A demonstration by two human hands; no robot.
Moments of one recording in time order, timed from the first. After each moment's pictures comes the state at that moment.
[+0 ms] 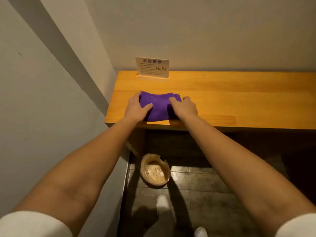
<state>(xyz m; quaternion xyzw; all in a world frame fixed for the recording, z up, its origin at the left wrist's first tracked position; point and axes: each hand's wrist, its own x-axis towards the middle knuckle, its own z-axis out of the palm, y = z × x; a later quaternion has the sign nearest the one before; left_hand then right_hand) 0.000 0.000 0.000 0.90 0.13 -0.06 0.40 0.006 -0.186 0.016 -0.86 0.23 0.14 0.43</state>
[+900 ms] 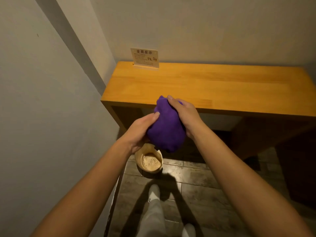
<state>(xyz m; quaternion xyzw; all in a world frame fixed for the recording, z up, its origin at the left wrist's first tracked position) -0.216 -0.119 0.053 0.57 0.15 -0.20 0.78 -0.158 -0.293 0.070 -0.64 0.07 0.20 0.73</state>
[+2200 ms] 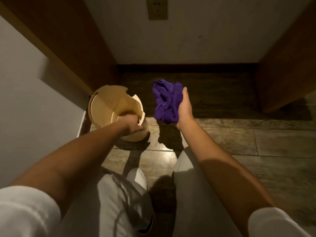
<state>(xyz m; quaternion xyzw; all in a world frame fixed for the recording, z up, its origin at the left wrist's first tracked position) -0.181 -0.104 -0.646 0.93 0.01 -0.36 0.10 -0.164 -0.314 -0.628 -0.44 0.34 0.20 0.81</state>
